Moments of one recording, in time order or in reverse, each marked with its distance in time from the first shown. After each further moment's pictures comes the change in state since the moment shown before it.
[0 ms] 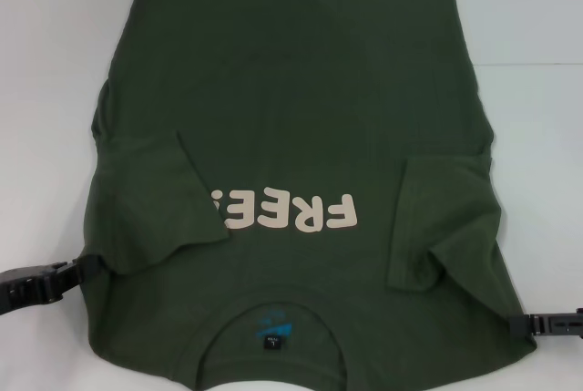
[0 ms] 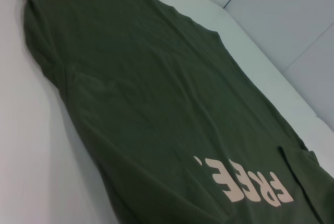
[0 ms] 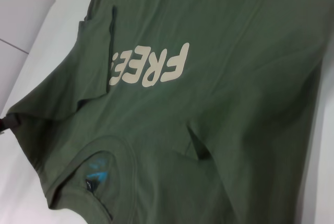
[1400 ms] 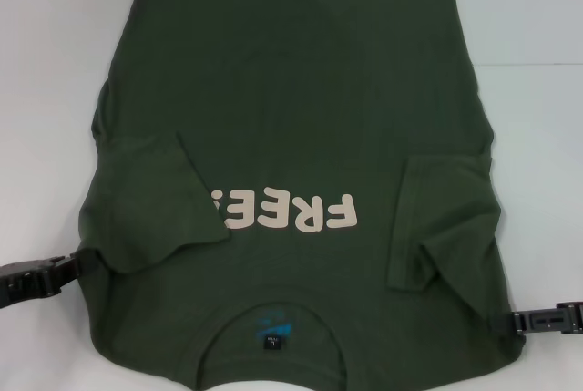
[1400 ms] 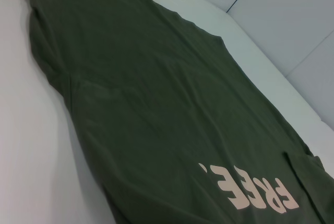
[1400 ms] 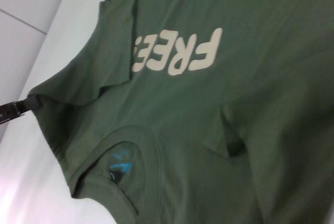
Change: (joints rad) left arm -0.009 0.003 -0.010 -0.005 0.000 -0.012 0.003; right arm 0.057 0.012 0.002 0.007 -0.046 -0.033 0.042
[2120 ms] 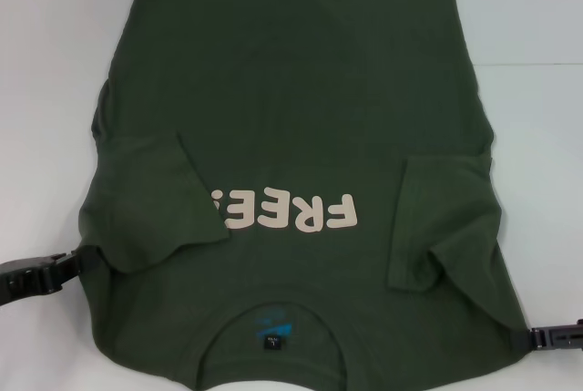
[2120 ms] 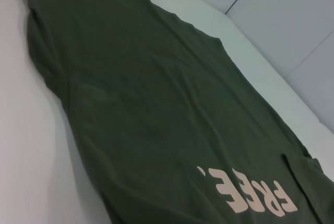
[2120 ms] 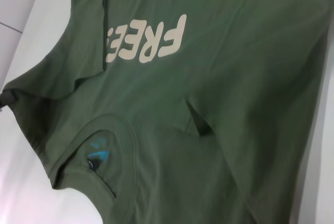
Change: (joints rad) left arm -0.005 0.000 -0.001 0.000 -0.002 0.000 -0.003; right arm -0.033 -0.021 -0.005 0.003 -0.018 0.002 0.020
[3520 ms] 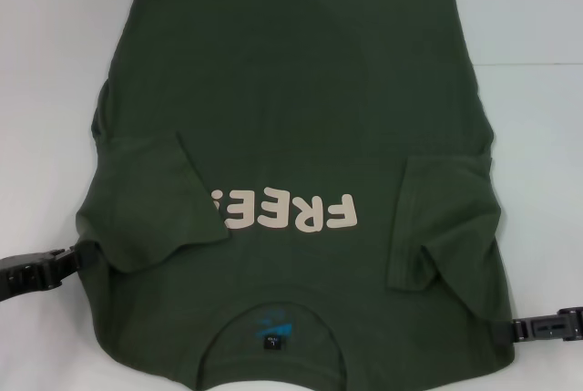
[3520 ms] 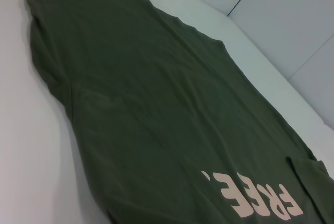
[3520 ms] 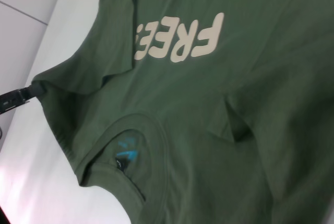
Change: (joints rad) left arm -0.006 0.000 -0.002 0.000 -0.001 -0.014 0.007; right arm 0.043 0.017 0.009 -0.007 -0.011 -0.041 0.014
